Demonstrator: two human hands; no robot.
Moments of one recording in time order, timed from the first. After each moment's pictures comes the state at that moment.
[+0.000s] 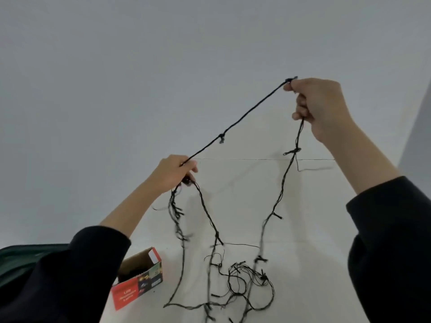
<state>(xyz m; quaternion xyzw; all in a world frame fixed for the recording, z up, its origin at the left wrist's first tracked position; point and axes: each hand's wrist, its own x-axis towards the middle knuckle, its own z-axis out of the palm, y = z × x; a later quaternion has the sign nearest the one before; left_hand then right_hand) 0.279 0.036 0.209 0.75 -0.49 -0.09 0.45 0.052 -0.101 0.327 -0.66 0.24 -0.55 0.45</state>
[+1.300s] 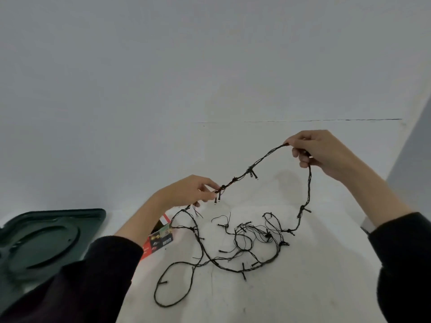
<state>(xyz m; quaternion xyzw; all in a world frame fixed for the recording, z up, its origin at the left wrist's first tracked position) 0.258 0.052 0.119 0.73 -0.56 -0.28 0.27 0.024 -0.112 0.188 -0.74 0.33 -0.33 0.48</state>
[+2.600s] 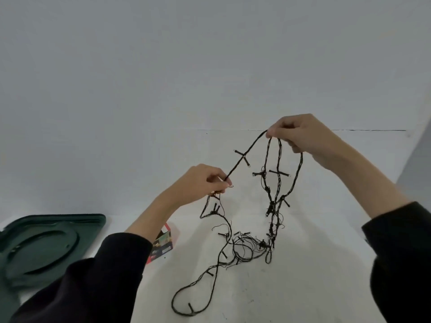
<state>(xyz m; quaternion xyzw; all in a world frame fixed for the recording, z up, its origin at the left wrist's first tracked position) 0.242 0.041 0.146 0.70 -0.59 -0.16 0.36 0.051 -0.091 0.231 -0.83 0.27 -0.32 0.37</state>
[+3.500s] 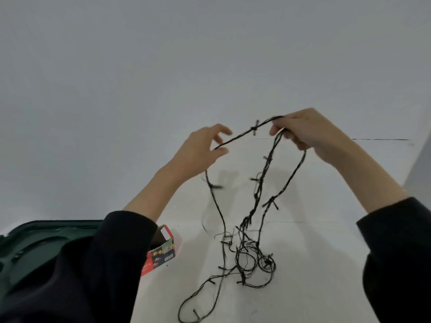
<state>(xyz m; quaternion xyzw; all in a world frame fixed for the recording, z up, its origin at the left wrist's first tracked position) 0.244 0.038 0.213 0.70 -0.60 0.03 0.39 0.063 -0.089 0.258 -0.81 0.32 -0.33 0.36</state>
